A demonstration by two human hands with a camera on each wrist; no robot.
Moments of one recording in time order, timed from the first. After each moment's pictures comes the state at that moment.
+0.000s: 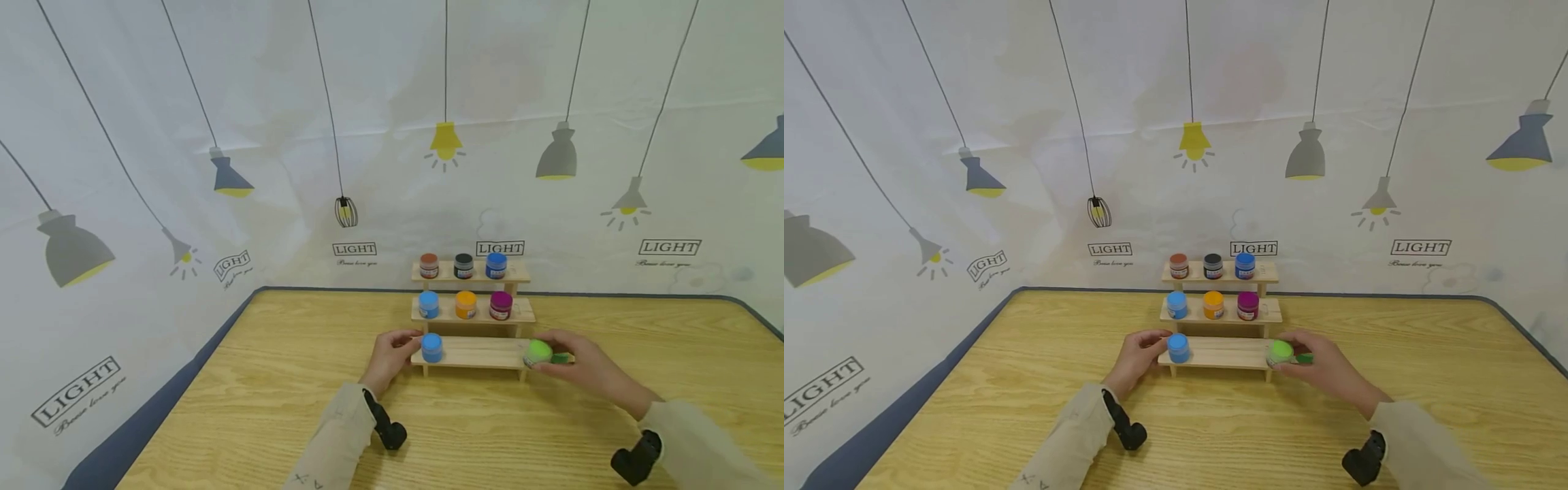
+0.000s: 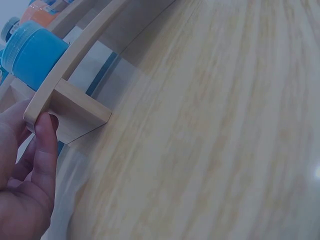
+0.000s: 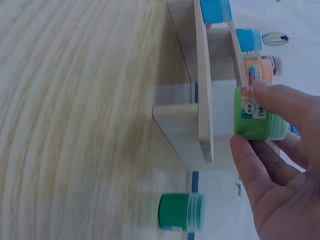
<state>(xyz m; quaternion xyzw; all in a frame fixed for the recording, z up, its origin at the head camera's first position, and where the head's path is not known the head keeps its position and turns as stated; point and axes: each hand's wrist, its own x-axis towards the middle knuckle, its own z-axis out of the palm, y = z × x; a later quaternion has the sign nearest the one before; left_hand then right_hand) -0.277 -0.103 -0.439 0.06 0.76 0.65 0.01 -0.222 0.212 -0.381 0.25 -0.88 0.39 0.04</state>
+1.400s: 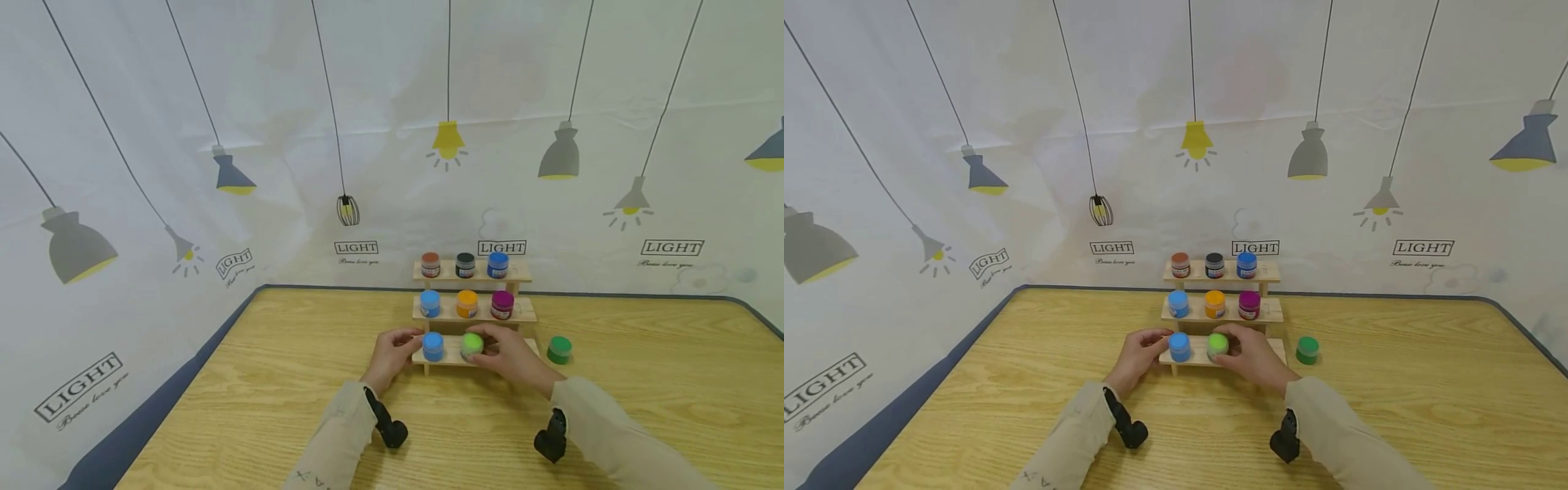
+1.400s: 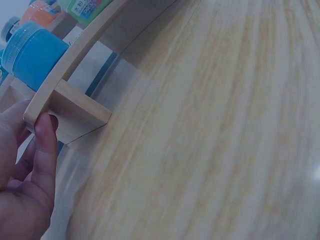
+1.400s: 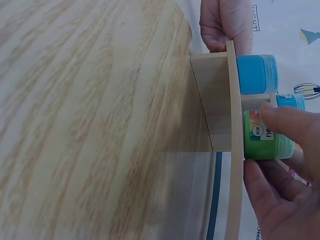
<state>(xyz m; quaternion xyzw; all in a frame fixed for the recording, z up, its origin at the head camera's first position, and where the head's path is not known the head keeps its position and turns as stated) -0.277 -0.102 -0.438 0.05 0.76 0.65 0.01 -0.252 0.126 -0.396 0.24 -0.88 0.42 0.00</state>
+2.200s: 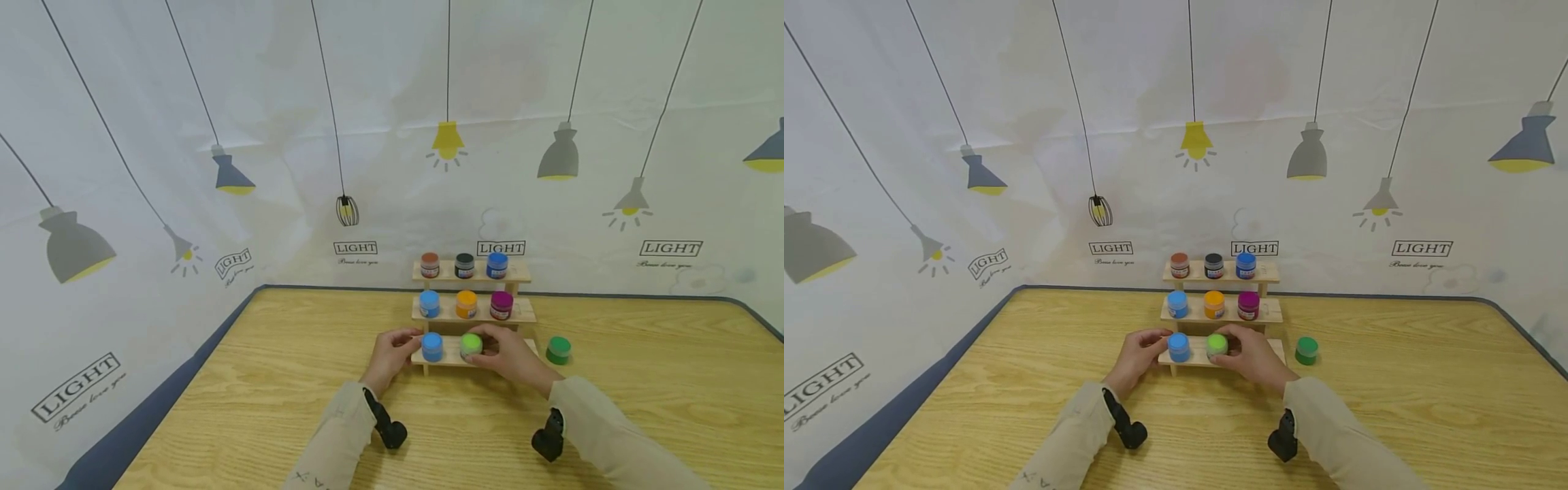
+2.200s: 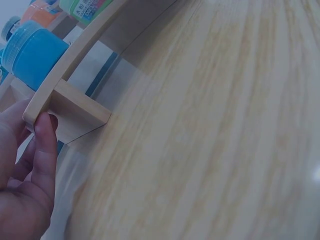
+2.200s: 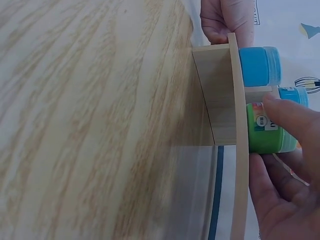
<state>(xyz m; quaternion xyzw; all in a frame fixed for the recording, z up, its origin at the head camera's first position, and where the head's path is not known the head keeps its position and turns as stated) -0.280 -0.101 -0.441 0.05 0.76 0.65 0.01 -0.256 0.127 -0.400 0.22 -0.88 0.42 -0.01</state>
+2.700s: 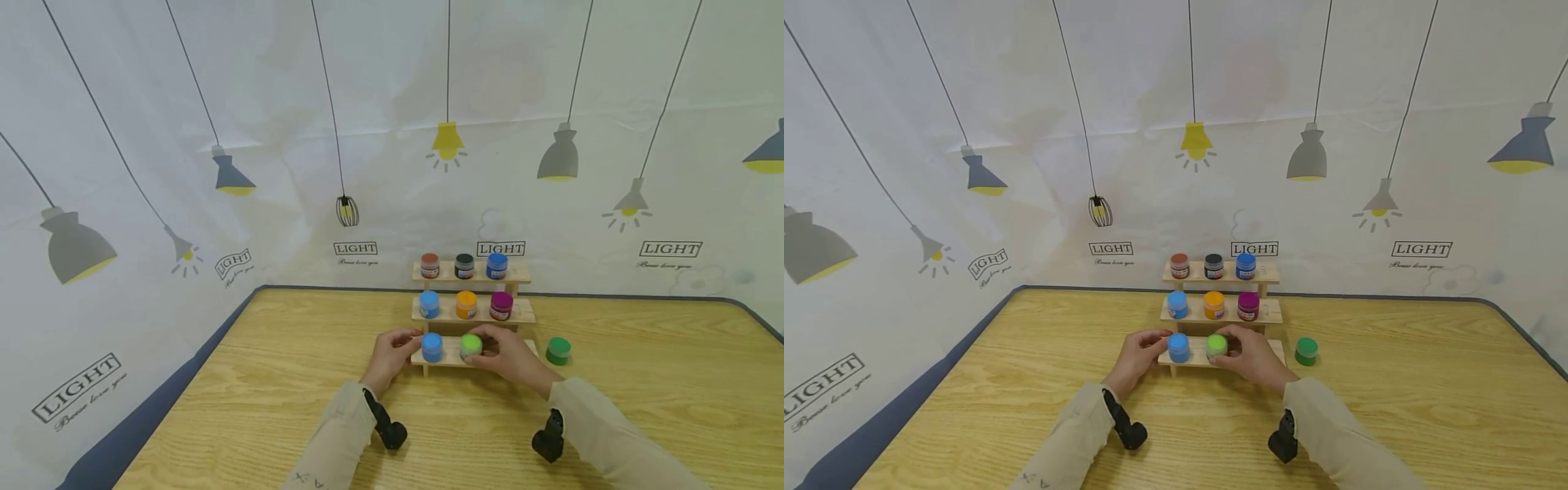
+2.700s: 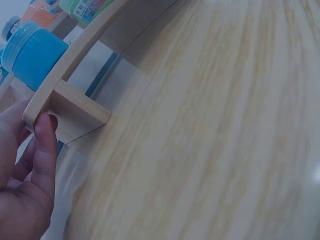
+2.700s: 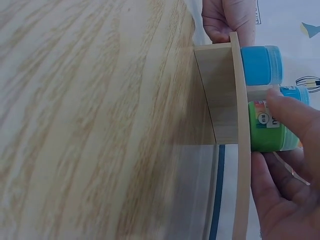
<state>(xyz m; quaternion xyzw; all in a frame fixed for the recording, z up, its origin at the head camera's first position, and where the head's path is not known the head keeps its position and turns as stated) -0.280 -0.101 -0.442 0.05 0.76 0.65 0.01 -0.255 0.127 -0.401 0.21 -0.88 0.43 -0.01</state>
